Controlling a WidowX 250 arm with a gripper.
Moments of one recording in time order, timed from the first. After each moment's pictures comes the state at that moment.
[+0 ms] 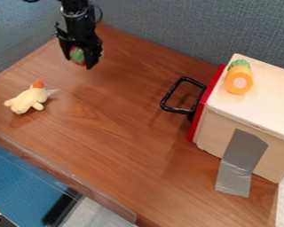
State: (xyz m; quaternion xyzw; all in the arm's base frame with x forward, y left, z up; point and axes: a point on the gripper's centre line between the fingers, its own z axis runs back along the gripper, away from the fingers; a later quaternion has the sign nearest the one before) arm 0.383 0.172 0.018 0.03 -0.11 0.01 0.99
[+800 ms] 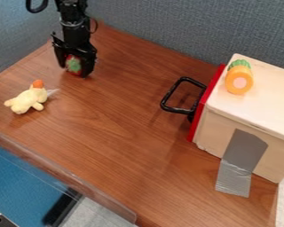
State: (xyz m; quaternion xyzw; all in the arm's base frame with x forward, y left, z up) arm 0.385 0.187 -0.006 0.02 -0.06 0.02 1.00
